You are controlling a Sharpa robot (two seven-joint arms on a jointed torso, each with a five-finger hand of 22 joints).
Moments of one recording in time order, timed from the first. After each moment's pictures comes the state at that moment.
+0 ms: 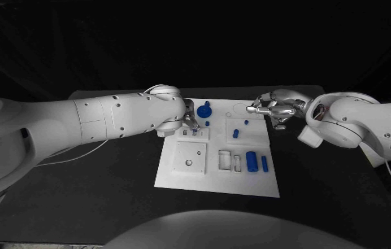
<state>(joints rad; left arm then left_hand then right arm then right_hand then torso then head) 1.28 -0.52 -0.22 1.32 -1.07 0.06 -0.66 1.19 -0.11 0.53 0.16 0.38 0.86 0.06 0.48 1.08 1.46 -0.02 1.57 1.31 1.47 -0.06 1.57 1.31 0.03 1.46 0.05 1.48 1.31 1.32 -0.93 -0.22 1.55 -0.76 -0.02 -0.04 1.23 0.26 -0.32 0.29 0.45 0.45 0.12 0.76 0.38 1.40 0.05 1.48 1.46 1.44 -0.01 1.42 1.31 0.11 1.23 0.11 0.99 1.31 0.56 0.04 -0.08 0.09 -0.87</state>
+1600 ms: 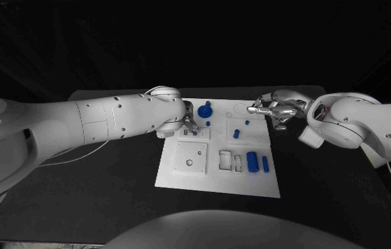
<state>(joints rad) 1.27 -0.52 -0.22 1.30 -1.06 0.08 -0.67 1.19 -0.11 0.53 0.15 0.37 0.85 0.05 0.47 1.08 1.46 -0.02 1.57 1.31 1.47 -0.06 1.57 1.31 0.03 1.46 0.05 1.48 1.31 1.32 -0.93 -0.22 1.54 -0.76 -0.02 -0.04 1.22 0.25 -0.32 0.29 0.45 0.45 0.12 0.76 0.38 1.41 0.05 1.47 1.46 1.44 -0.01 1.42 1.31 0.11 1.22 0.10 0.99 1.31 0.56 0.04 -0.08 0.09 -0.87</state>
